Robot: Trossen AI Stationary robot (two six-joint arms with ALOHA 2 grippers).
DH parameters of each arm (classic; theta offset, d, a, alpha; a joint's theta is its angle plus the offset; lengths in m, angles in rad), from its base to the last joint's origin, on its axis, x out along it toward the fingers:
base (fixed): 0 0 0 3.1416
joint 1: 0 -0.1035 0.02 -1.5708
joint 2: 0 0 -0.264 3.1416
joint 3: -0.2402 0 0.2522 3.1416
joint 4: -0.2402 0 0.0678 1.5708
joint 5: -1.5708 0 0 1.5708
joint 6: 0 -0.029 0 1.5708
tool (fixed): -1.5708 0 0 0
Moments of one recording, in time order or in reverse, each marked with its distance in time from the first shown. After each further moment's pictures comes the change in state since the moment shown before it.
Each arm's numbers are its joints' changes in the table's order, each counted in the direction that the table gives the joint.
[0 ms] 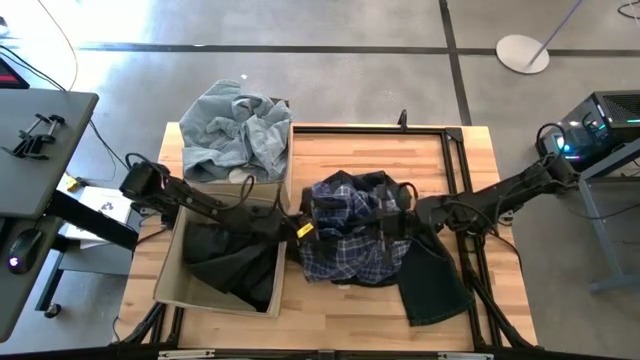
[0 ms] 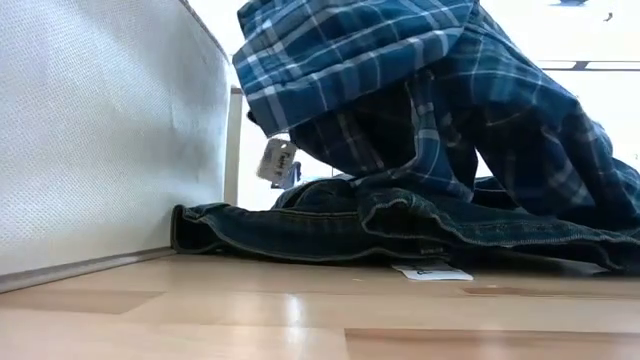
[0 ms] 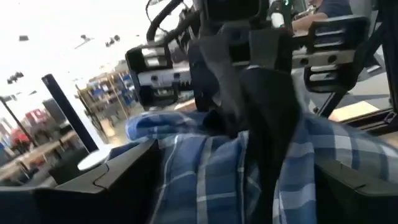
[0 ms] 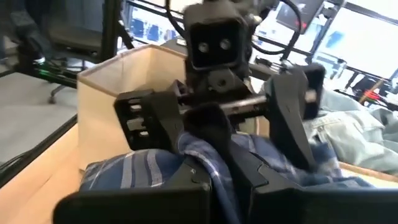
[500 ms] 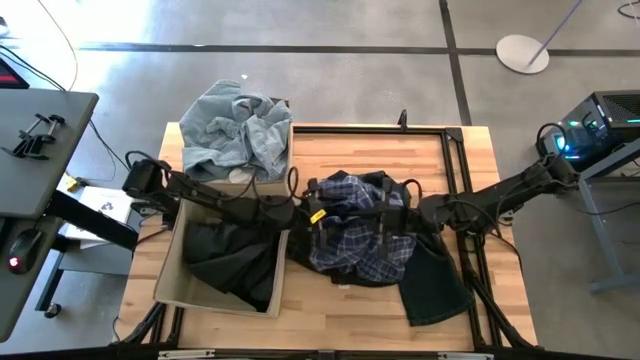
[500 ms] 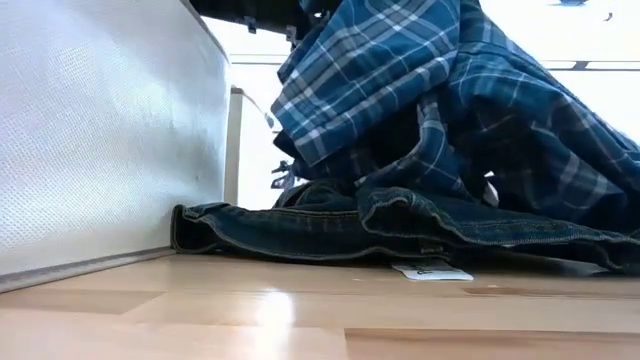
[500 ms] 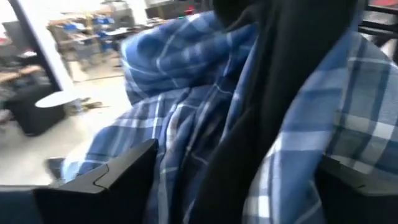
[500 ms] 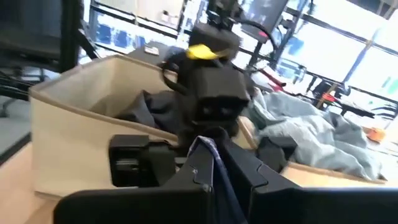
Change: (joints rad) left arm -0.095 0.000 0.003 -0.156 0.108 0.304; right arm -0.001 0.002 -0.005 0.050 0.134 0.037
